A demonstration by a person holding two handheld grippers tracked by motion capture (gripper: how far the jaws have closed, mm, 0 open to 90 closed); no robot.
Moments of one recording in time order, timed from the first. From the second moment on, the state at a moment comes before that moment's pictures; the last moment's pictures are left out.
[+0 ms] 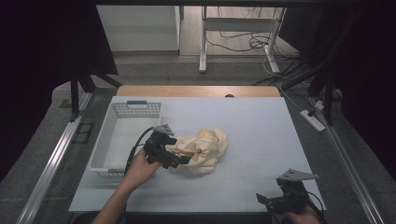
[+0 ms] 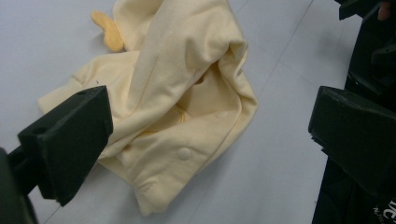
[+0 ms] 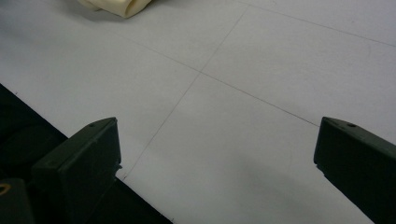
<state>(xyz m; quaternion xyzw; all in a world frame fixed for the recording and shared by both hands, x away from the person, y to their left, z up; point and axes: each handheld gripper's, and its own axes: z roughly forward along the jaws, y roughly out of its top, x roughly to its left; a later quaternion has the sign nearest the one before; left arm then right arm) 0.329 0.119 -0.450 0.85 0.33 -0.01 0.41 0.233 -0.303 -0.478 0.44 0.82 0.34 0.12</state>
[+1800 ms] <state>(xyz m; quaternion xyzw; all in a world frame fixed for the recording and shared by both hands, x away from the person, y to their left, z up) 0.294 0.135 -0.452 0.85 0.32 -0.01 0.42 0.232 -0.306 -0.477 0.44 0.82 0.36 0.12</state>
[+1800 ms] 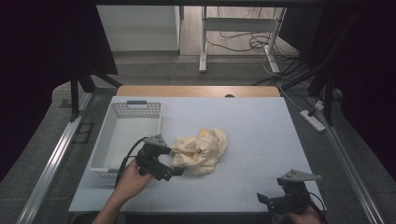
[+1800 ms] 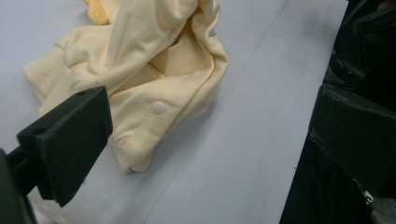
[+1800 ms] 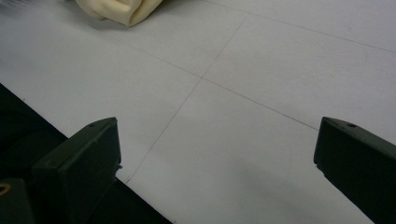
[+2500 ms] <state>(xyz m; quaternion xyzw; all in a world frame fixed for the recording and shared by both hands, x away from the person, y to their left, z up) 0.276 0.151 -0.454 0.84 0.34 0.01 0.43 0.232 -0.306 -0.477 0.44 0.82 0.36 0.11</state>
